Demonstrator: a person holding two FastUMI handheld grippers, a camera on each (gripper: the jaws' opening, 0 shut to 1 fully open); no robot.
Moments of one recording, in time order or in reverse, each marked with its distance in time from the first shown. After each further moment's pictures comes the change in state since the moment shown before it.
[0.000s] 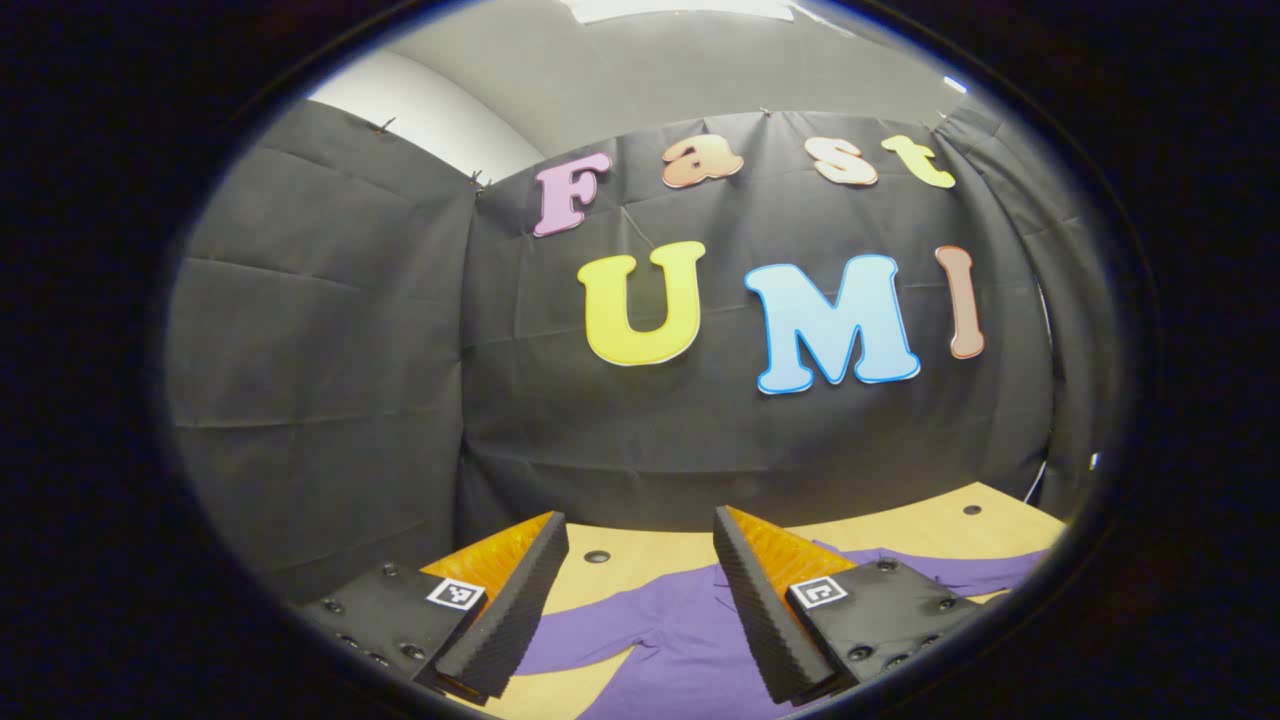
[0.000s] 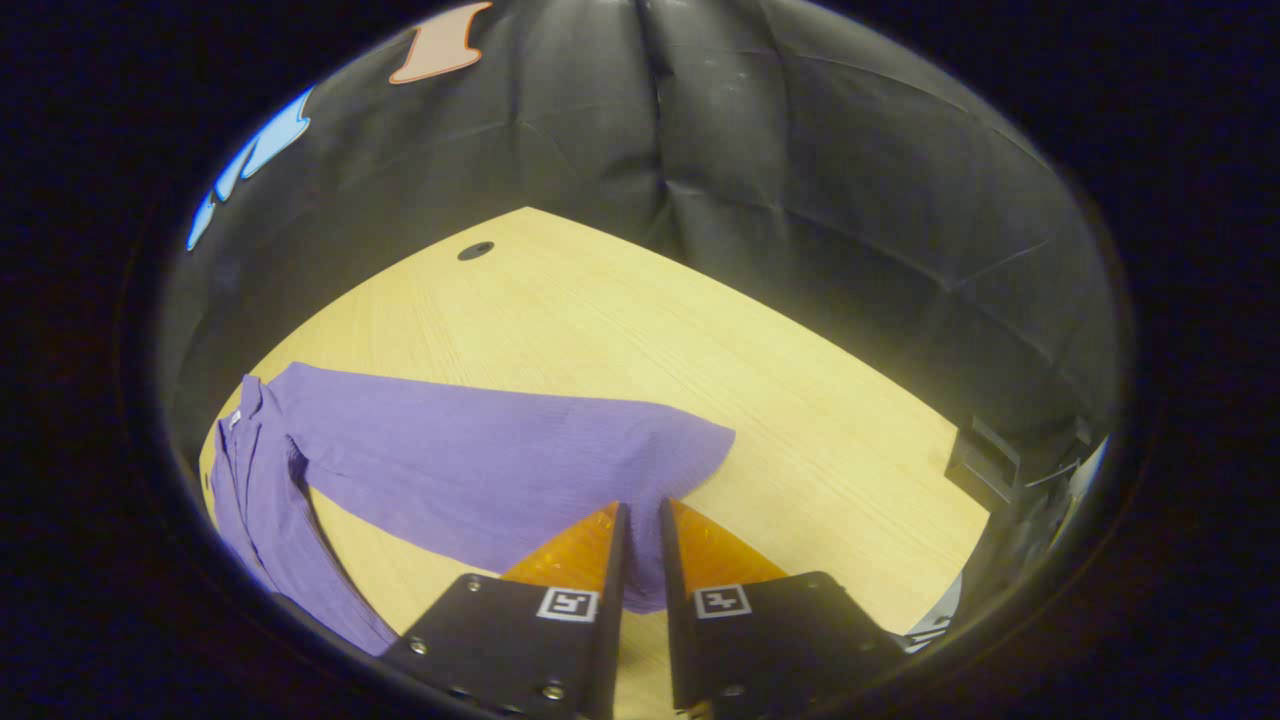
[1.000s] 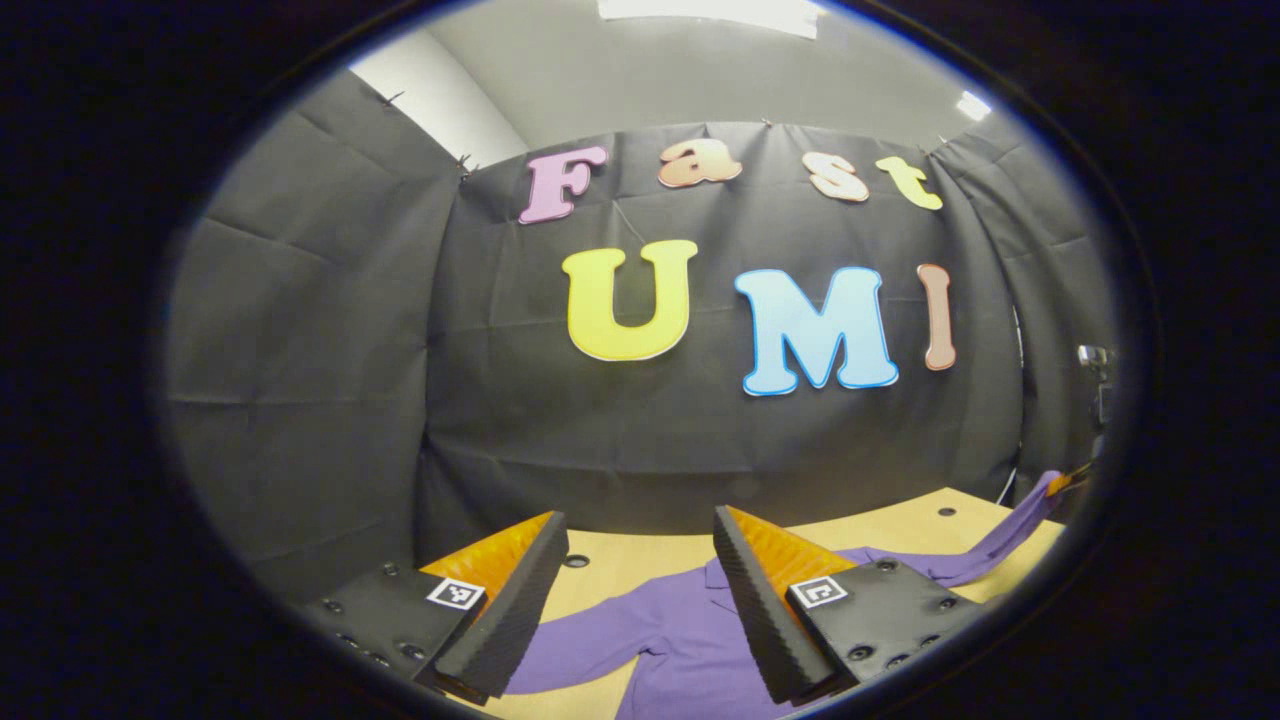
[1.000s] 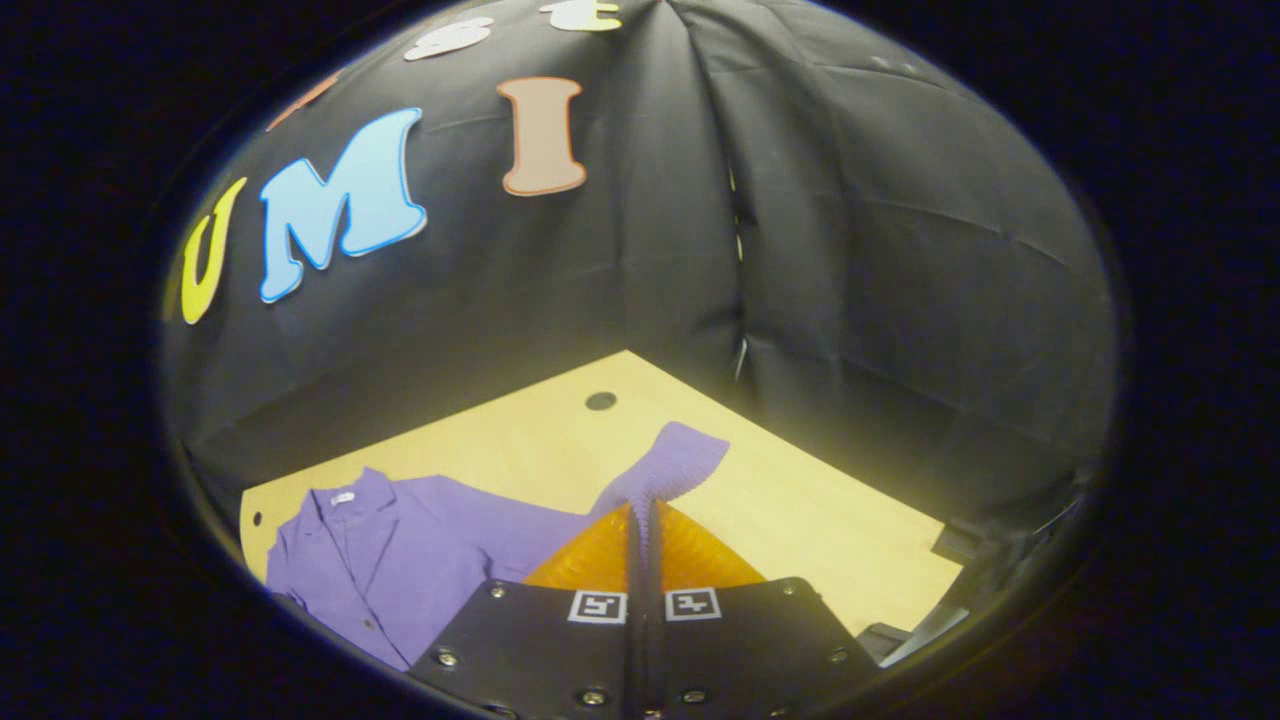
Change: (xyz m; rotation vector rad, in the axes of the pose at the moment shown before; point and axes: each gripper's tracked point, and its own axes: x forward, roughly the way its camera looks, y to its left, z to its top) left arm 0.027 0.048 -0.026 -0.073 -0.019 -0.140; right arm -0.153 0.144 0.125 -0.072 -0.369 0.163
